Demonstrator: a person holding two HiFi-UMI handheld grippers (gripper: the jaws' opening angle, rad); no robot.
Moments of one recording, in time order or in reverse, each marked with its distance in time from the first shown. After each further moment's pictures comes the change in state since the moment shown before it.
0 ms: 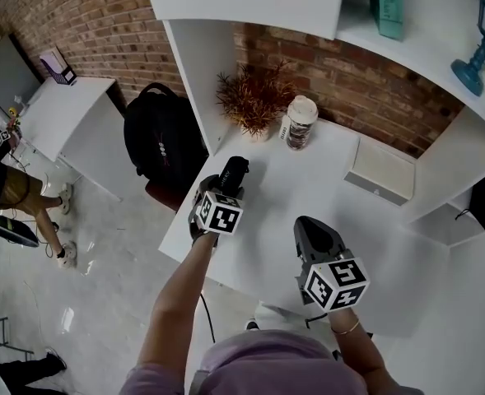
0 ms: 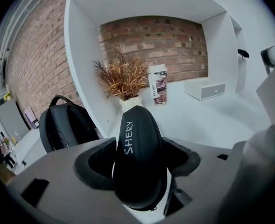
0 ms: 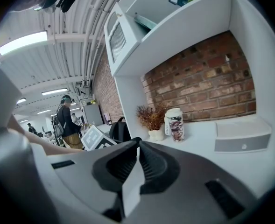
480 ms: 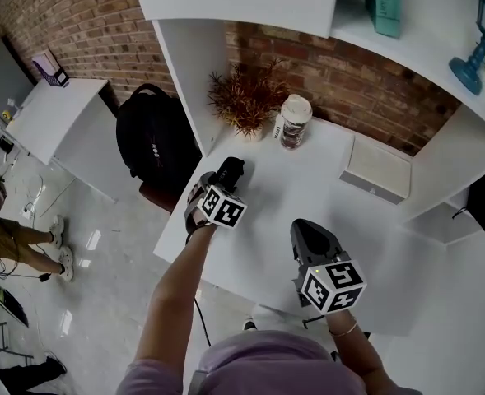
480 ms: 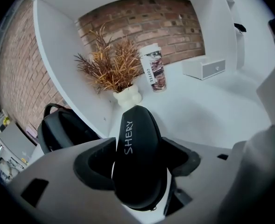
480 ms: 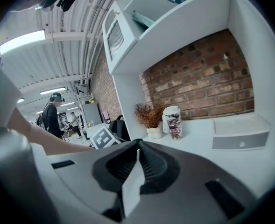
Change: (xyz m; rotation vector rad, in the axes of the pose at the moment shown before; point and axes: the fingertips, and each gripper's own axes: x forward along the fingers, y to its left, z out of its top) left arm 0.034 0.002 -0.010 0.186 0.121 0.038; right arm 0.000 -0.006 -0.007 0.010 0.023 -0.015
